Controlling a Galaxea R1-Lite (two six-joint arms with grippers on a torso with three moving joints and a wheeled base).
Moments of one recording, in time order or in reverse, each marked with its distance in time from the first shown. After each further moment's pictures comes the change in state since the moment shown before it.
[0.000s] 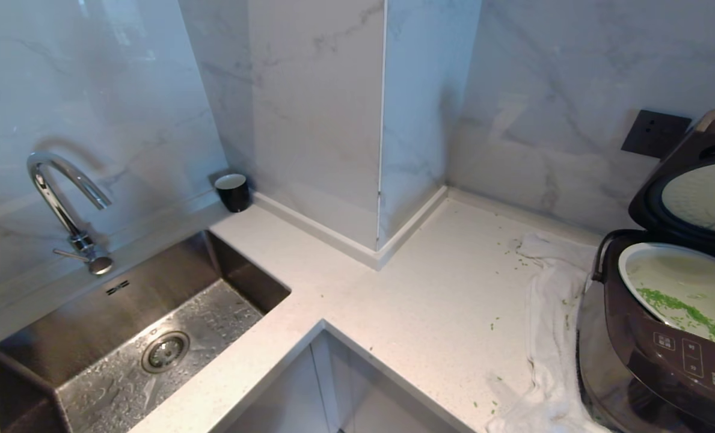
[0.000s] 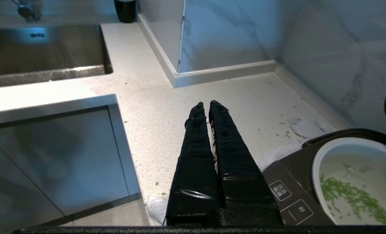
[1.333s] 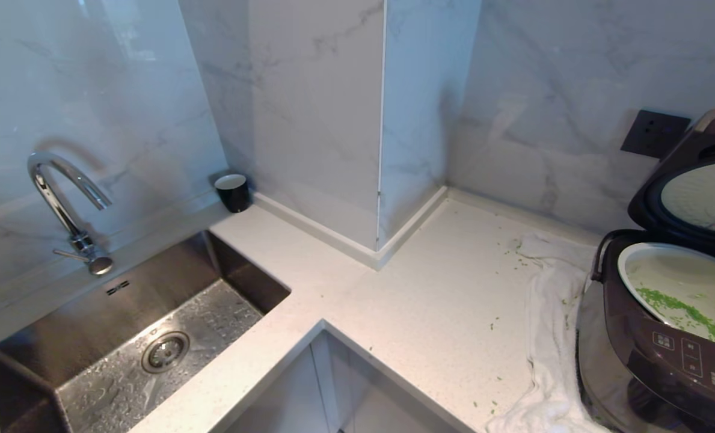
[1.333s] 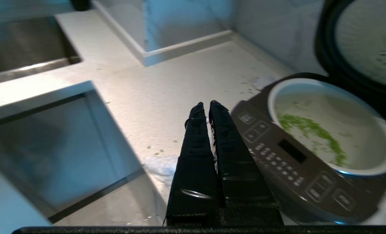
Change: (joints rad) left arm 0.000 0.000 0.000 0.000 0.000 -0.002; right arm 0.270 -0.343 -0.349 0.737 -0.479 0.054
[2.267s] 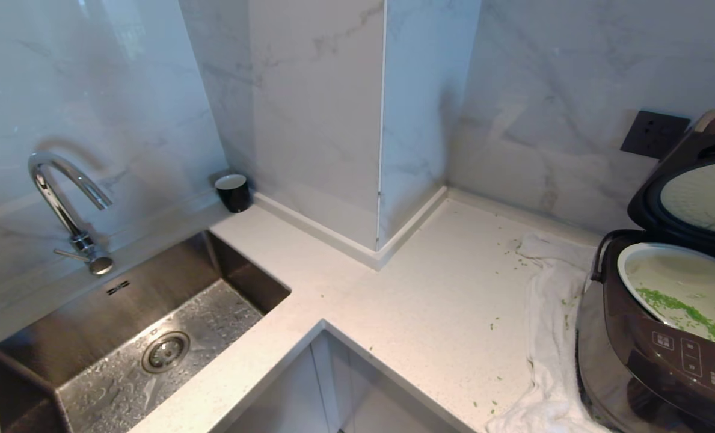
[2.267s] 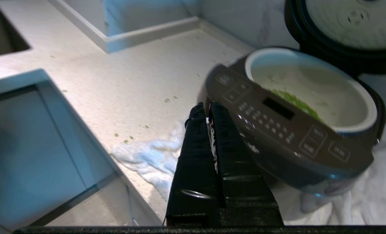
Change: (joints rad) left arm 0.000 0.000 0.000 -0.002 0.000 -0.006; right arm -0.024 -0.246 0.282 -0.084 -0.116 -0.028
